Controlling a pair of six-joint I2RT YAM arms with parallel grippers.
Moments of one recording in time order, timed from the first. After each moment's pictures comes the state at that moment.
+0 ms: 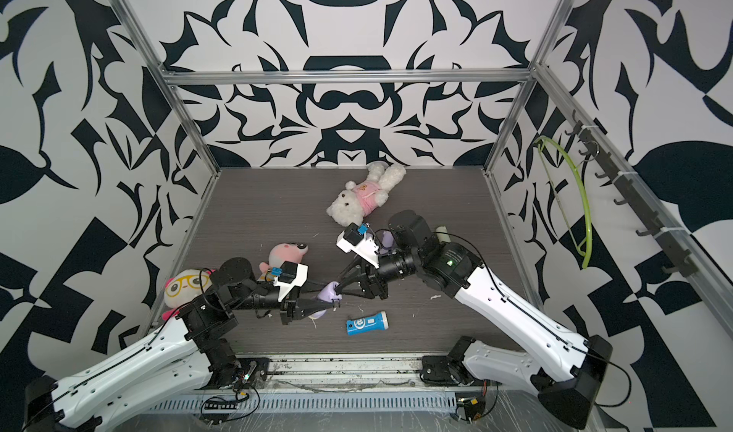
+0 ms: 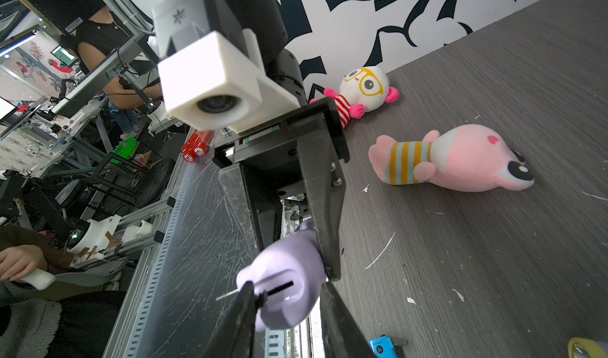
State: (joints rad) left arm -0.88 0.73 0.54 0.07 0.70 0.02; right arm 0.79 1.08 1.12 -0.63 -0.87 0.02
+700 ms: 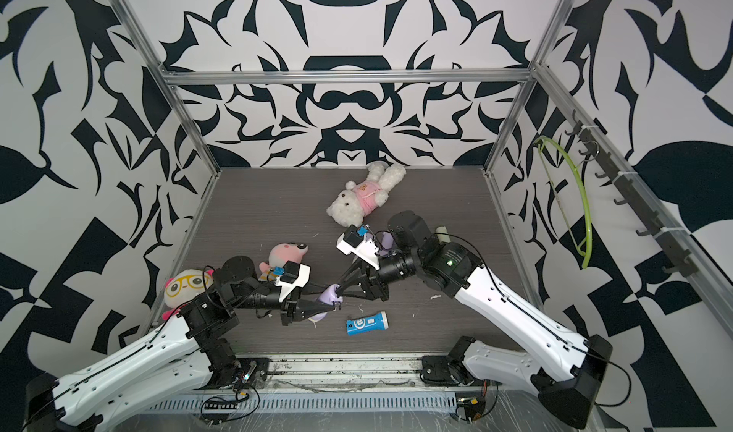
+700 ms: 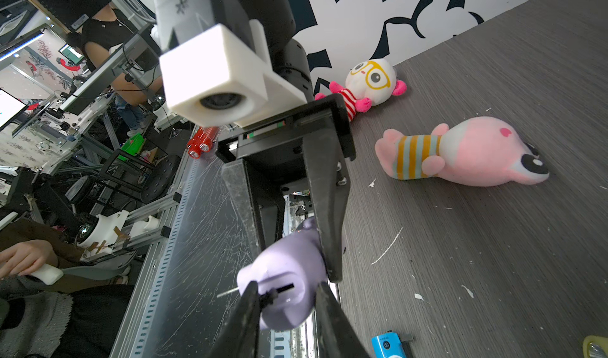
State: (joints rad) left arm -0.88 0.74 0.55 0.05 0.74 0.01; right arm 0.79 1.08 1.12 -0.65 -0.89 0.01
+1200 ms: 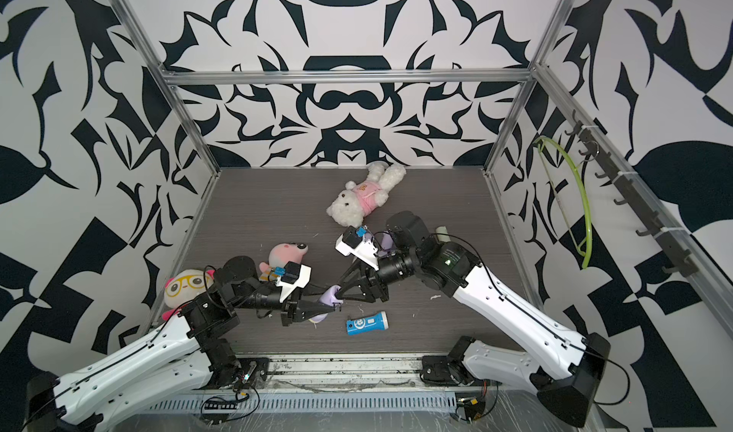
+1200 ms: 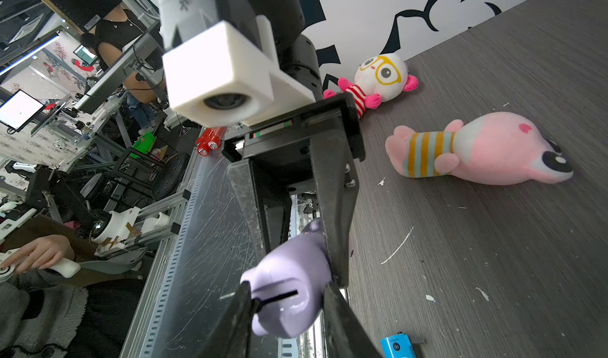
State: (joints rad) left arm -0.88 0.75 0.55 0.06 0.75 0.01; right arm 0.80 1.09 1.12 -0.65 -0.92 0.02
